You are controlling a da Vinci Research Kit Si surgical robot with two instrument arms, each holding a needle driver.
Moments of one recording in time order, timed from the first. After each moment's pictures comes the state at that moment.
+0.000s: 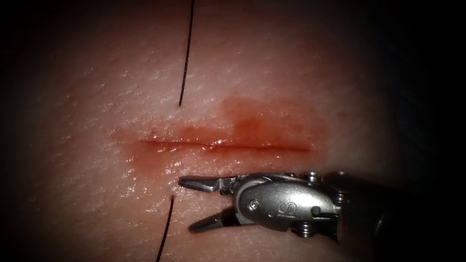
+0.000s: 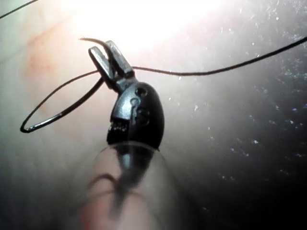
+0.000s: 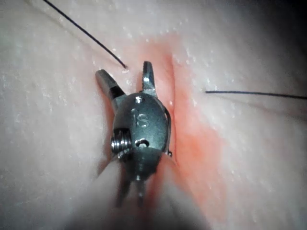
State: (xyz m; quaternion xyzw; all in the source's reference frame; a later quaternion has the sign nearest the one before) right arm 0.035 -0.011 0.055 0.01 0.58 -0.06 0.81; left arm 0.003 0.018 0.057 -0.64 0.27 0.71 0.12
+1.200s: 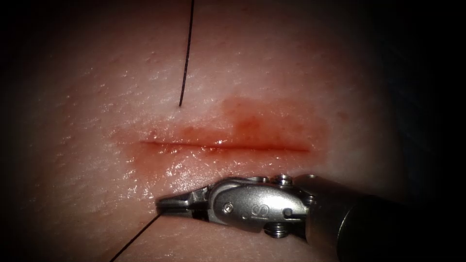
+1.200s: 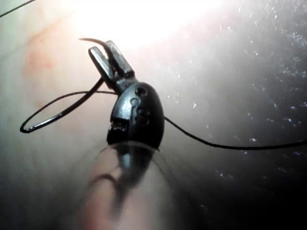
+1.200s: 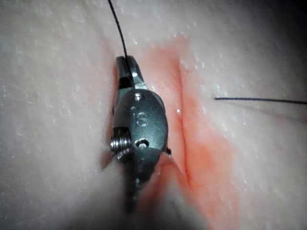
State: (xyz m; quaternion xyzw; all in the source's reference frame) right arm 0.037 -0.012 0.057 0.06 0.58 -0.07 0.81; left arm 0.003 0.017 0.056 -0.64 0.27 0.71 0.12
